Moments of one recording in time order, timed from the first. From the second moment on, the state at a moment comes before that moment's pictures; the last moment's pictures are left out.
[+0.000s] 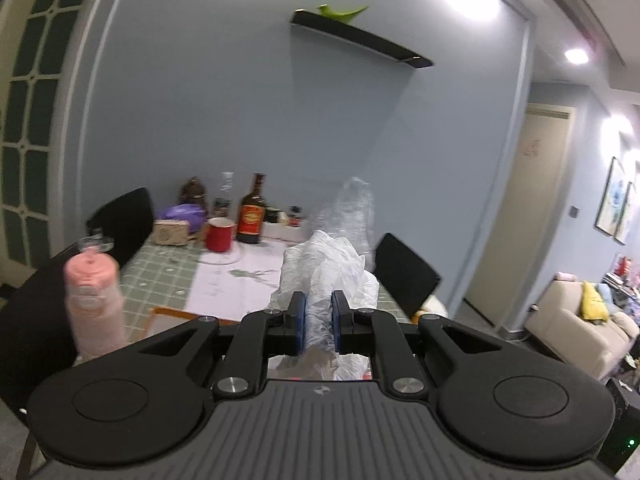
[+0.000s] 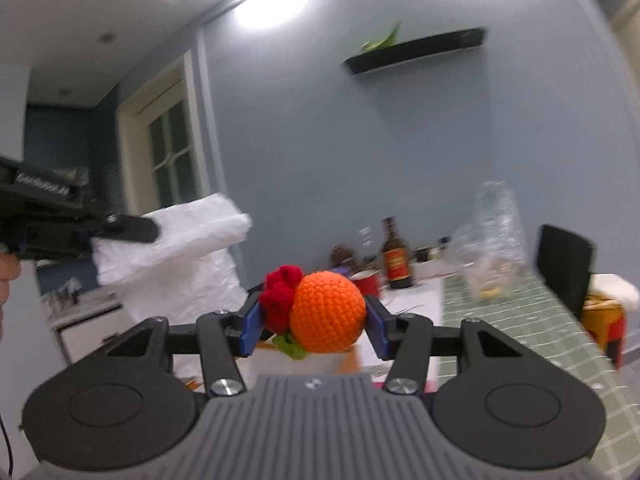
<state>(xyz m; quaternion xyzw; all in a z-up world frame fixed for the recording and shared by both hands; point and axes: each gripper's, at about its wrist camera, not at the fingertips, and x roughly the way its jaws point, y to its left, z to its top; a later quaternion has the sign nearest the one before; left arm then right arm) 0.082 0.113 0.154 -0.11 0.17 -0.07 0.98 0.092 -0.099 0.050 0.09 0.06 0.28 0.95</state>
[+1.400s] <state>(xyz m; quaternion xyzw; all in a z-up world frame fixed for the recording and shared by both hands) 0.202 0.167 0.034 -0.03 0.31 0.07 0.95 0.214 -0.011 0.000 0.01 0.23 0.33 0.91</state>
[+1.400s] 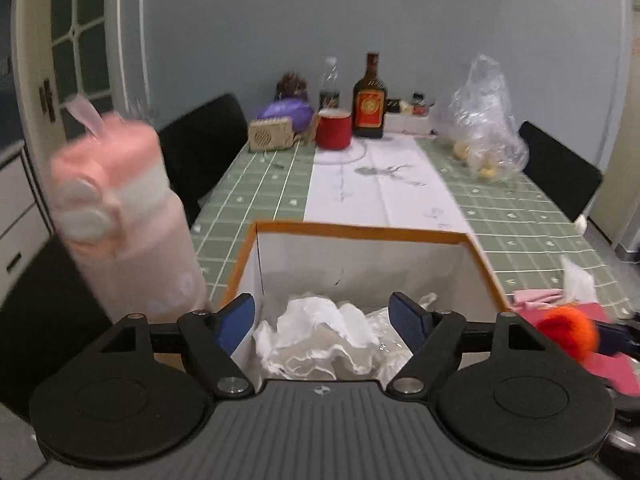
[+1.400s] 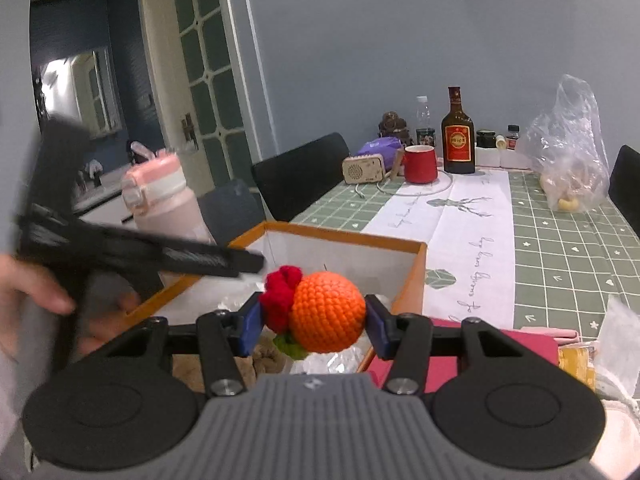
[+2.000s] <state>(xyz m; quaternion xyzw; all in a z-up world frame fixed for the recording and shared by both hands) 0.141 0.186 0.052 -0.05 0.30 0.07 0.95 0.270 0.037 0.011 -0.07 0.26 0.26 0.93</state>
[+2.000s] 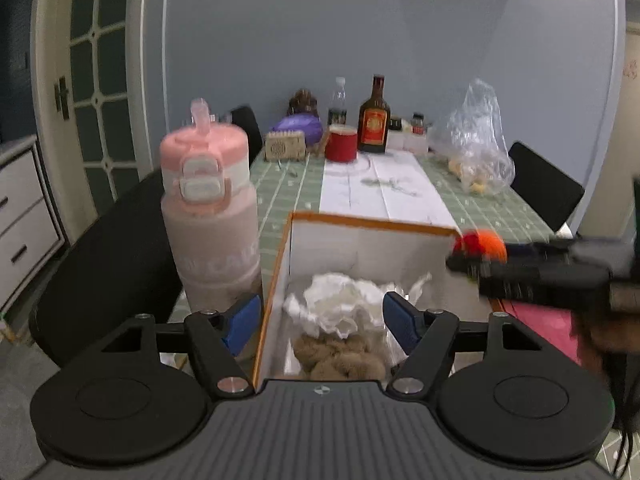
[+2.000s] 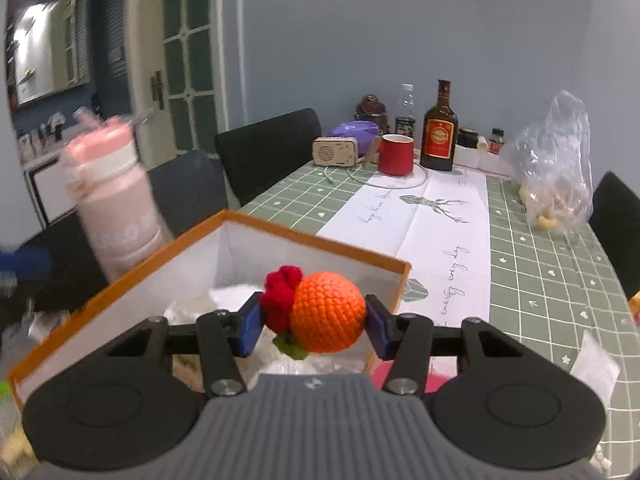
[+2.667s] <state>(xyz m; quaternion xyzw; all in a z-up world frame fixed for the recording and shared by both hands) 0.119 0.172 0.052 -0.02 0.30 0.06 0.95 0.274 0.037 0.005 -0.10 0.19 0.22 0.95</state>
